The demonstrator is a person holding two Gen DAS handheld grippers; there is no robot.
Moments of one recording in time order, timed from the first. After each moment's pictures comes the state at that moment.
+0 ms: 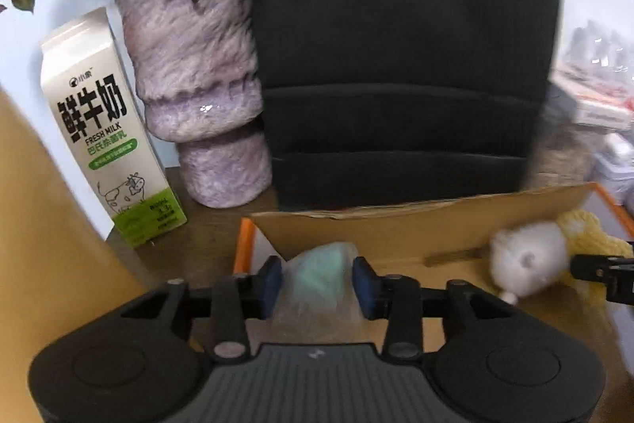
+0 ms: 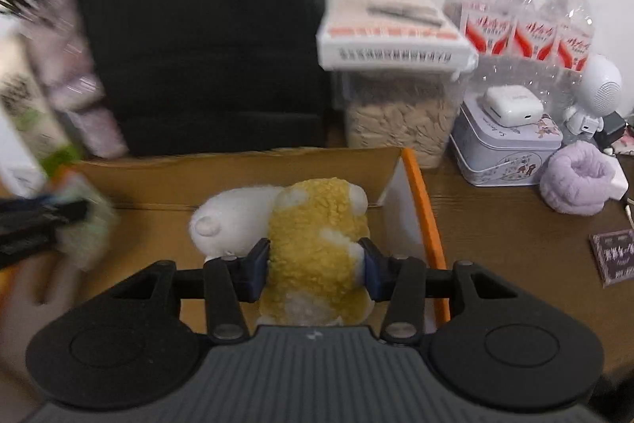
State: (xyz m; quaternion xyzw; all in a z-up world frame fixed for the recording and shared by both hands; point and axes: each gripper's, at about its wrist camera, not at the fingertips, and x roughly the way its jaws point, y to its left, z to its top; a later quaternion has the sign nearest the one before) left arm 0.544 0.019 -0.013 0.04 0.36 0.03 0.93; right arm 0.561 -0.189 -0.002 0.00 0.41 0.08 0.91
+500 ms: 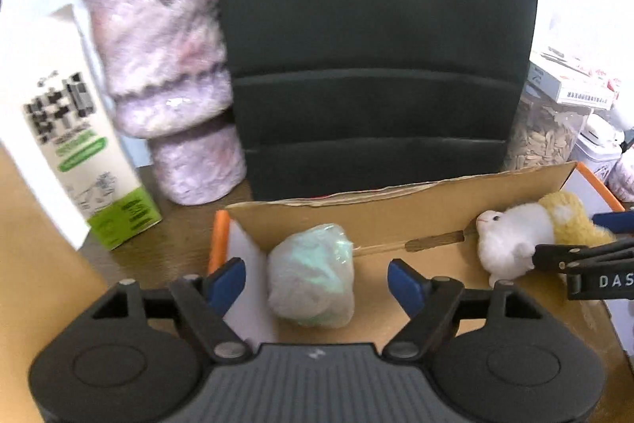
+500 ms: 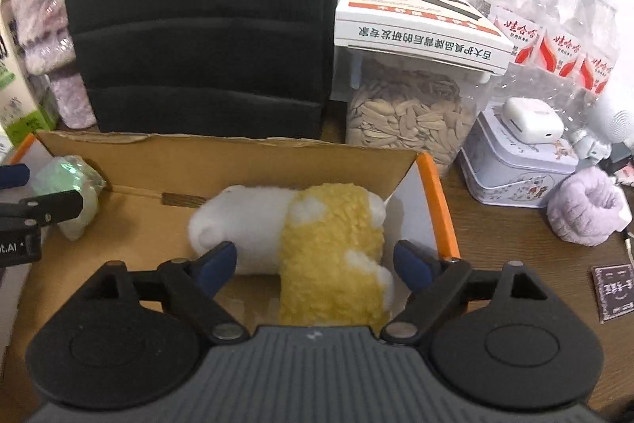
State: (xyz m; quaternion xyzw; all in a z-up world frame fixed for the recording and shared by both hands) left arm 0.539 0.018 -0.010 0.04 0.38 -0.01 0.93; right arm 0.578 -0.176 -0.019 -0.04 0.42 0.08 0.90
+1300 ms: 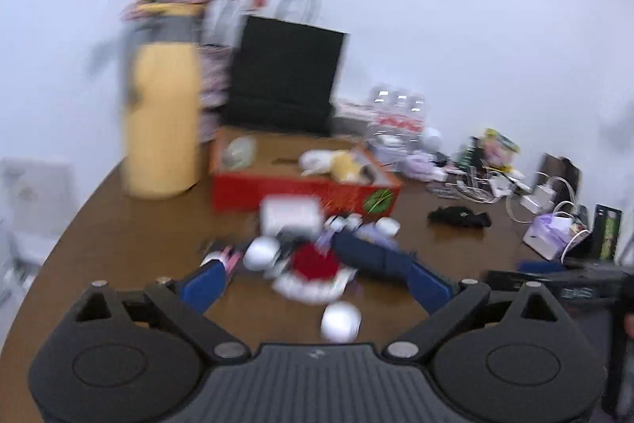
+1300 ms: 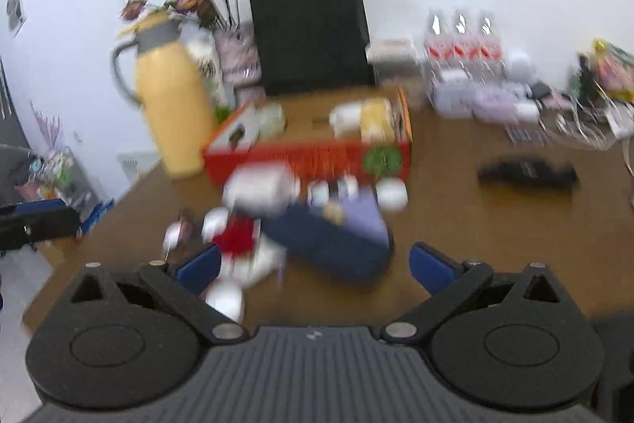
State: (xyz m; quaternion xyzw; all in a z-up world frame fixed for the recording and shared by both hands) left arm 0.035 0.026 0.055 -0.08 0.26 -0.09 0.96; right arm 0.131 -0.273 0.052 0.04 0.31 0.17 0.93
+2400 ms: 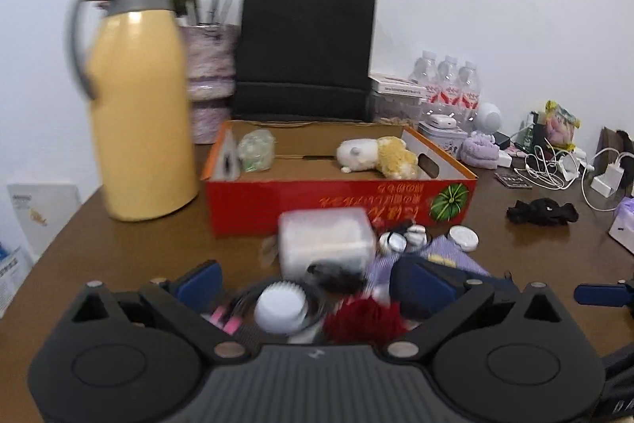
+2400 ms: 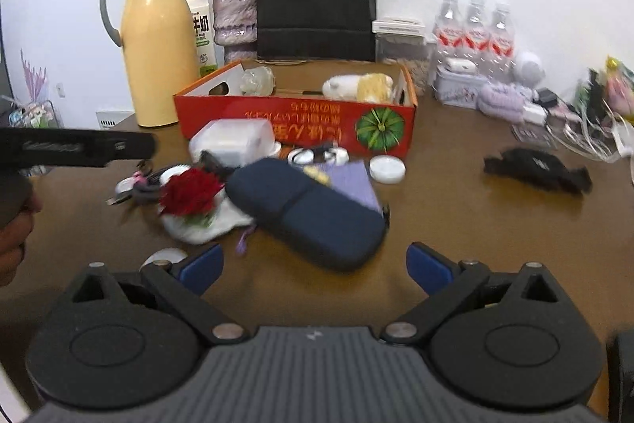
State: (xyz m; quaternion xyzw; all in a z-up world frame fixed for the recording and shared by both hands) left arm 0.216 -0.023 0.002 -0.01 0.26 -0.06 0.96; right arm 0.186 -0.238 -0.013 -0.04 0.30 0.17 0.94
